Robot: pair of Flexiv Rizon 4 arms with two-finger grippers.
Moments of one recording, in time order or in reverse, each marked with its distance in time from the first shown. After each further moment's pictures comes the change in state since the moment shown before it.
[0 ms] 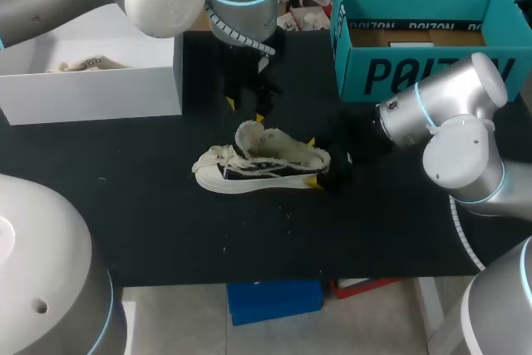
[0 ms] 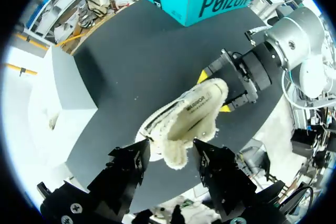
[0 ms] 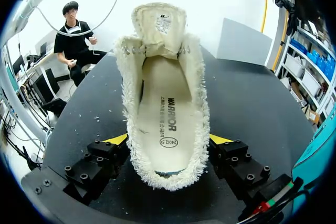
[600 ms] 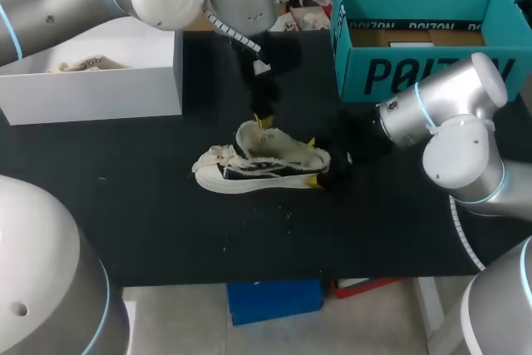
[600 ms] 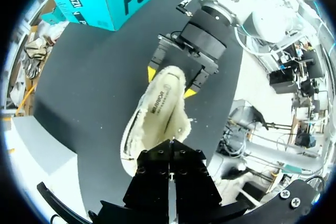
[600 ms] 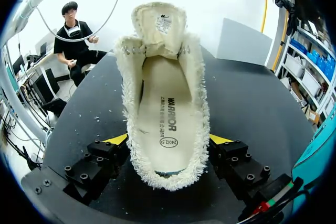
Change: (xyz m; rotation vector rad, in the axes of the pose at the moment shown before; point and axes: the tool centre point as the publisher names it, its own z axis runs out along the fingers) left arm 0.030 -0.002 0.015 -0.053 0.301 0.471; right arm 0.000 0.000 0.000 0.000 0.000 0.000
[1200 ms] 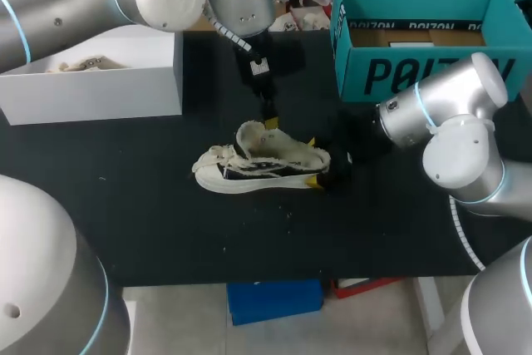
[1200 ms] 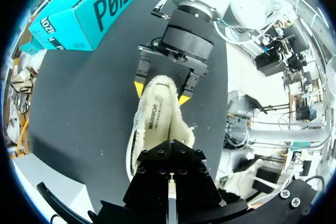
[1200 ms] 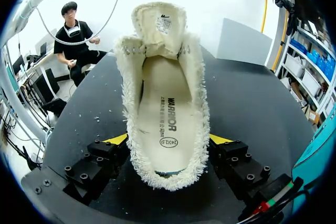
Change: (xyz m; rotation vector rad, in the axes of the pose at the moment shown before) left arm -0.007 -0.015 0.016 0.048 0.051 0.220; right arm 0.000 0.000 0.000 0.000 0.000 0.000
